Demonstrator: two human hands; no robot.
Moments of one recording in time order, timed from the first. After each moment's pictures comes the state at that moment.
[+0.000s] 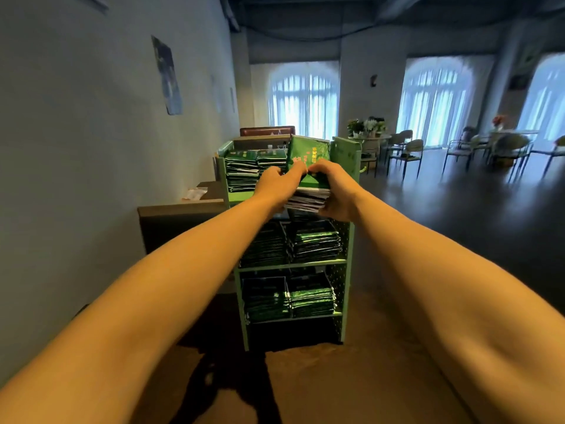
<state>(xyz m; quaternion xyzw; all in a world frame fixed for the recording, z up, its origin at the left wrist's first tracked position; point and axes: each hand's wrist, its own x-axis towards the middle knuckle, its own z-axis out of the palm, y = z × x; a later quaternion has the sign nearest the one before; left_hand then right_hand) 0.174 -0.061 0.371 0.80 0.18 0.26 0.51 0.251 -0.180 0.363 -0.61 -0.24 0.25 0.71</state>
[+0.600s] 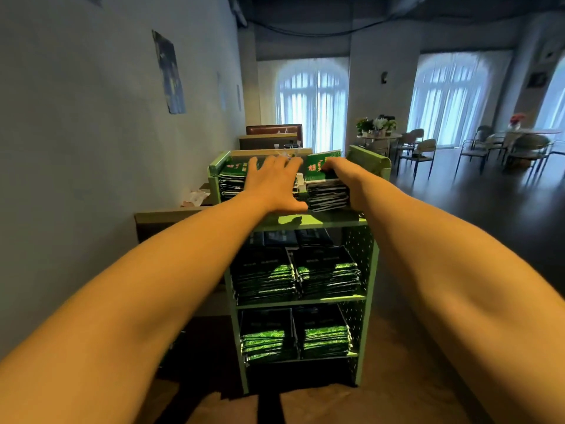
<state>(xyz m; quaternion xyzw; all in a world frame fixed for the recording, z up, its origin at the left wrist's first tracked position) 0.269 0.031 0.388 0.96 0.09 0.23 -0.10 0.360 -0.116 0.400 -0.75 -0.13 0.21 0.61</state>
